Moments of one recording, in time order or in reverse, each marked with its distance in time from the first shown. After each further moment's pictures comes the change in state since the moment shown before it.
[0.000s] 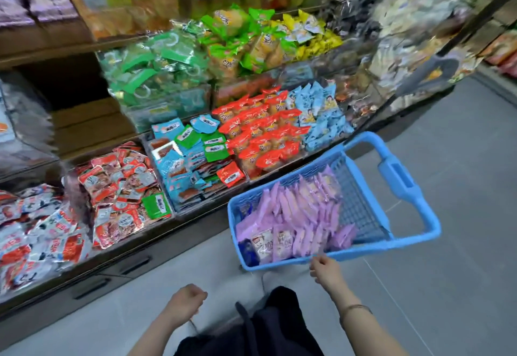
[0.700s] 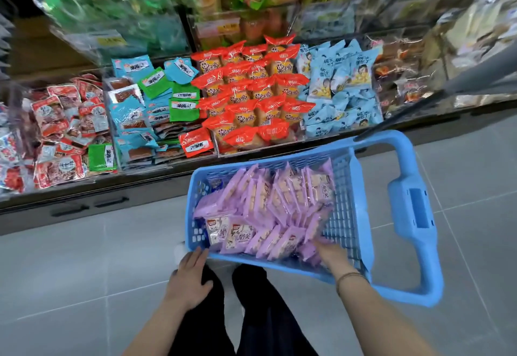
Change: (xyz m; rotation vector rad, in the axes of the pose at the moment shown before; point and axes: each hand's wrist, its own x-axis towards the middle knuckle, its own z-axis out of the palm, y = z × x) left_hand 0.060 0.097 0.162 0.521 0.131 -0.028; right_hand 0.180 0.002 -0.107 -0.317 -0.276 0.182
